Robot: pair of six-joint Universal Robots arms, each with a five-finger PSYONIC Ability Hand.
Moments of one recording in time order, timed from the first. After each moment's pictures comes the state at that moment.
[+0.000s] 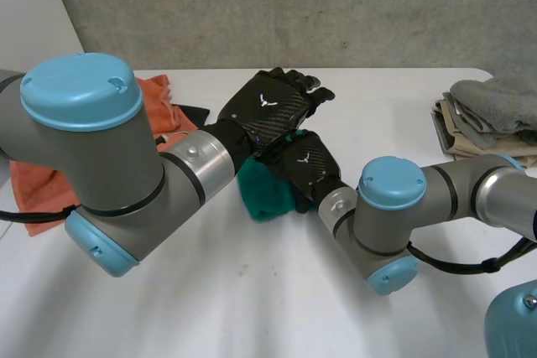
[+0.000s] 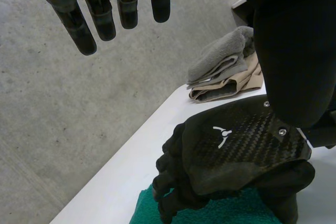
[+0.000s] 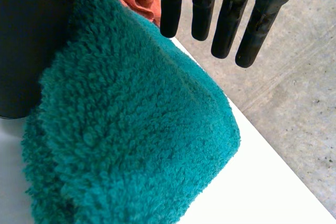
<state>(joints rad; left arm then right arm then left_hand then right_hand) 4.07 -2.02 -1.27 3.23 -1.25 3.45 2.18 -0.70 1.25 -0.45 1.41 2.65 0.19 0.21 0.21 0.20 0.05 0.34 0.39 0.40 0.40 0.20</state>
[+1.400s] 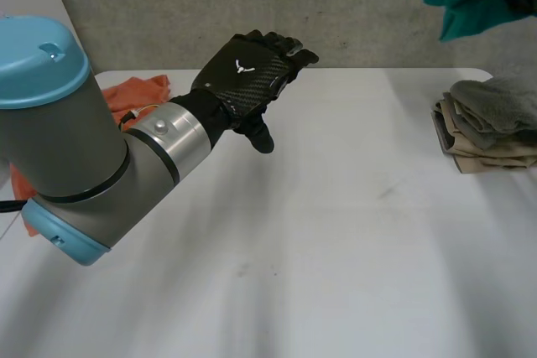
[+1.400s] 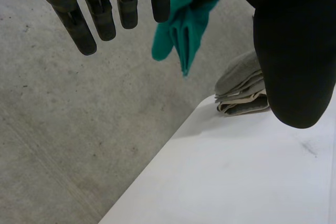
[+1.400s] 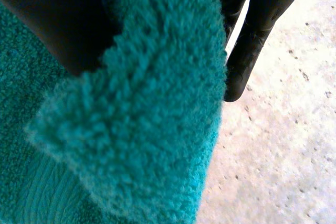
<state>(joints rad) 4.12 -1.91 -1.30 3.24 -1.25 3.45 1.54 -0.80 0.82 -0.63 1.17 2.91 0.19 0.21 0.21 0.20 0.05 0.96 1.18 1.17 1.19 0.95</state>
